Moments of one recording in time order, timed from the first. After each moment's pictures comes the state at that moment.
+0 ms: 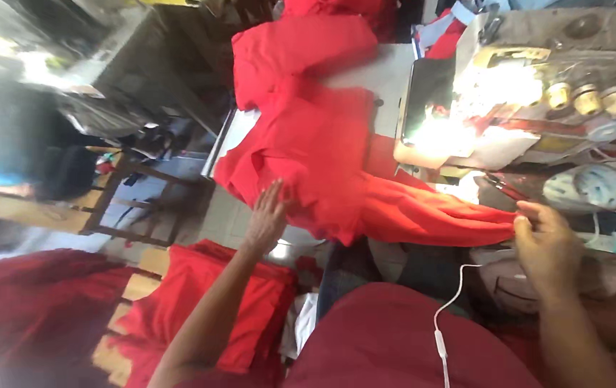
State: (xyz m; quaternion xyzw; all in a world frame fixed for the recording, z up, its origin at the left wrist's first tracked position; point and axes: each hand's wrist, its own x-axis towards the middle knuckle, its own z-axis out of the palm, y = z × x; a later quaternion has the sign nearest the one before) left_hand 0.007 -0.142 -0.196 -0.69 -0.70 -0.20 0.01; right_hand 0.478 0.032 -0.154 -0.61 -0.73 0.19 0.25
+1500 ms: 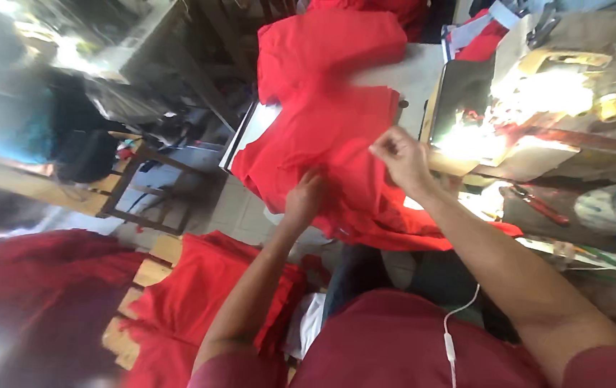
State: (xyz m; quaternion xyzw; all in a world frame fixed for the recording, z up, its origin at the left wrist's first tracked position) left_hand 0.046 -0.084 -0.162 -0.57 -0.75 -0.30 -0.12; right_hand 0.224 0.081 -0.125 -0.27 -0.79 0.43 0.33
